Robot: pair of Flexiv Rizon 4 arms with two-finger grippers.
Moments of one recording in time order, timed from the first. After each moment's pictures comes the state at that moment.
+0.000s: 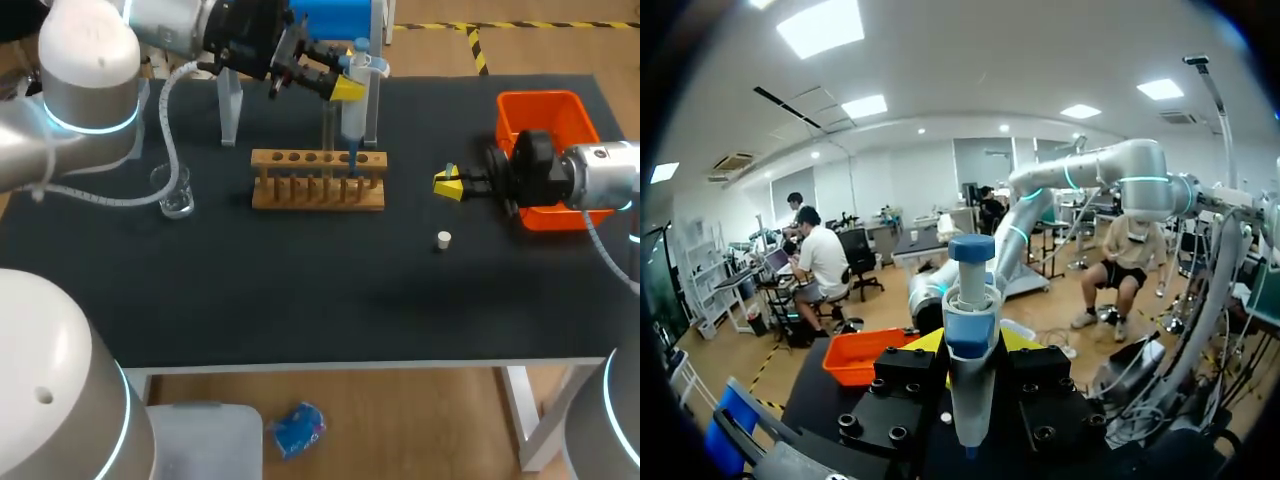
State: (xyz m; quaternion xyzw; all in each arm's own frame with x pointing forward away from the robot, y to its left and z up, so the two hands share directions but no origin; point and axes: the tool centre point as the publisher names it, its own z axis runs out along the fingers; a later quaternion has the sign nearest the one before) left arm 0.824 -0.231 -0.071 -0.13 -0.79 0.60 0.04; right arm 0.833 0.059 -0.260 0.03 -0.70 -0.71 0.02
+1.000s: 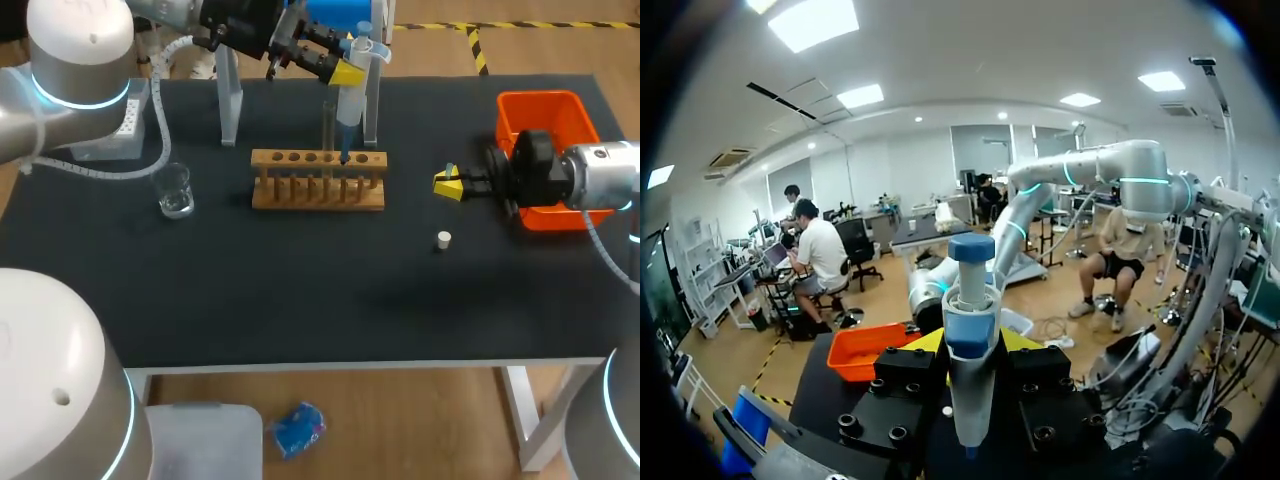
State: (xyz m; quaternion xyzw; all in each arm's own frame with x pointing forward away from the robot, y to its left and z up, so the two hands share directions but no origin) left arm 0.823 -0.229 -0.047 -0.14 -0.81 0.58 0.03; right arm 0.833 0.059 -0.260 0.03 -0.70 -0.71 0.02
